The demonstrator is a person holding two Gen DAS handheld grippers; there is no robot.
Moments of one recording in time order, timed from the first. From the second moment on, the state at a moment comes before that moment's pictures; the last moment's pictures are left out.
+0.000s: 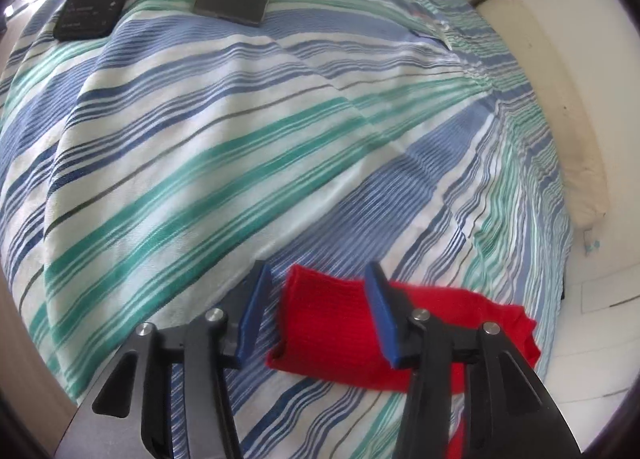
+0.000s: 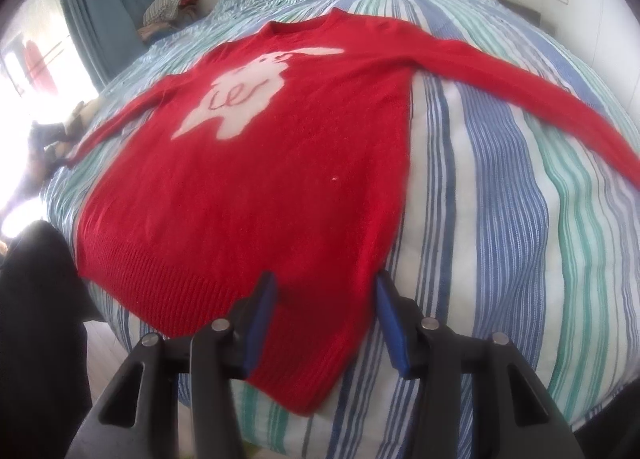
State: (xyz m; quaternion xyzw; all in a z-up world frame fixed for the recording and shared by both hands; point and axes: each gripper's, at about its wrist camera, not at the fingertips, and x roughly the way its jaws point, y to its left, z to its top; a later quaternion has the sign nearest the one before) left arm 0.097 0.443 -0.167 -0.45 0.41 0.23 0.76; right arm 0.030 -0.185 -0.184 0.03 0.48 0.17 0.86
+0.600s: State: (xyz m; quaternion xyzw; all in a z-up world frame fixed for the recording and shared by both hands) left arm 0.112 0.428 -0.168 -0.23 0.49 0.34 0.77; right arm 0.032 -0.184 -0.187 0.01 0.48 0.16 0.86
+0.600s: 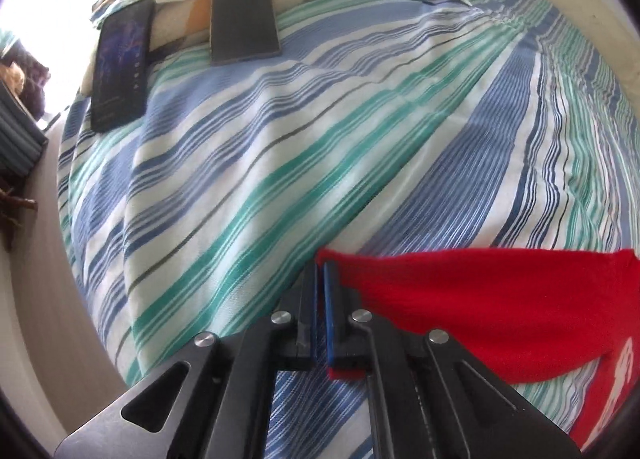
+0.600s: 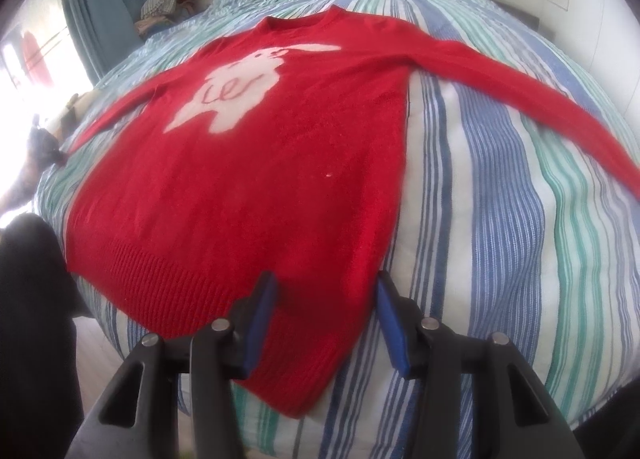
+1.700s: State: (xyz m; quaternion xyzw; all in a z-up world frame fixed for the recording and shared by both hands) left arm 0.113 0.397 -0.172 -0.19 0.52 0.26 0.79; right arm 0.031 -0.180 -0.191 0.00 0.48 0.15 0.86
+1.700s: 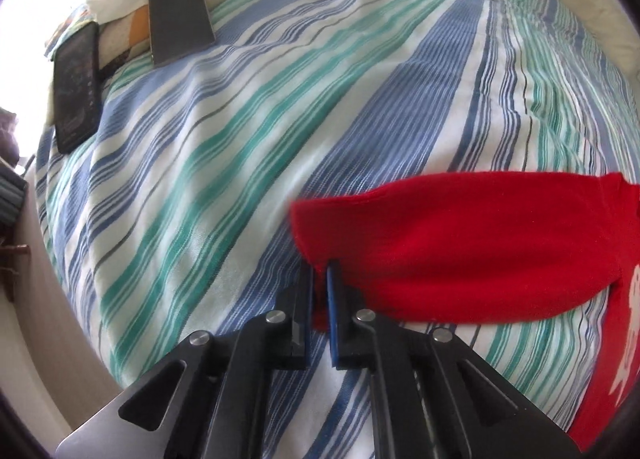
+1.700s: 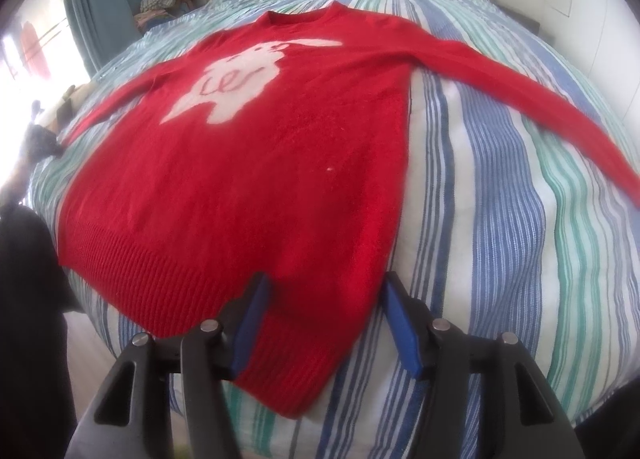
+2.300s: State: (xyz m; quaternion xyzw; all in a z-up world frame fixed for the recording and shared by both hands) left arm 0.096 0.193 -0.055 -0.13 0.41 0.06 0.90; right arm 0.052 -0.265 -0.124 0.03 0.38 0.03 0.92
